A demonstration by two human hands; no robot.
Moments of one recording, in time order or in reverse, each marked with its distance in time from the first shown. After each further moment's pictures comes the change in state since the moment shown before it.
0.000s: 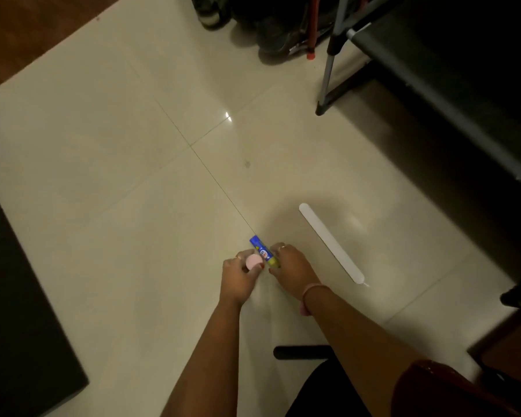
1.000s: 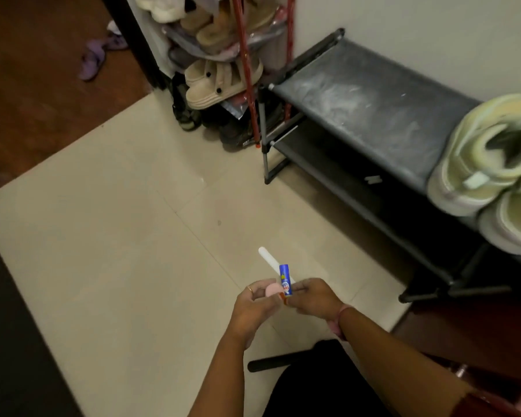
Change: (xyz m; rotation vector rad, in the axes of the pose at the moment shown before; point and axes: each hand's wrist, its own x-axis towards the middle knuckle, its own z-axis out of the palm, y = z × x) left_hand -0.165 0.148 -0.006 -0.620 -0.359 -0.050; right_hand -0.174 0.002 -0.142 0.607 0.066 0.213
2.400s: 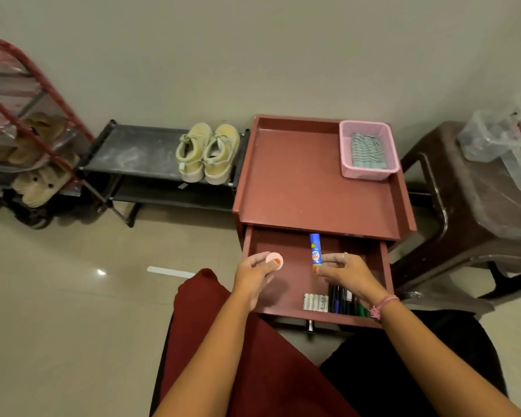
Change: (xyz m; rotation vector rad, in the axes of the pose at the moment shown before) left_hand -0.319 -0.056 0.229 0.351 -0.447 -0.033; right_hand -0.495 0.178 -0.122 0.564 0.693 -0.100
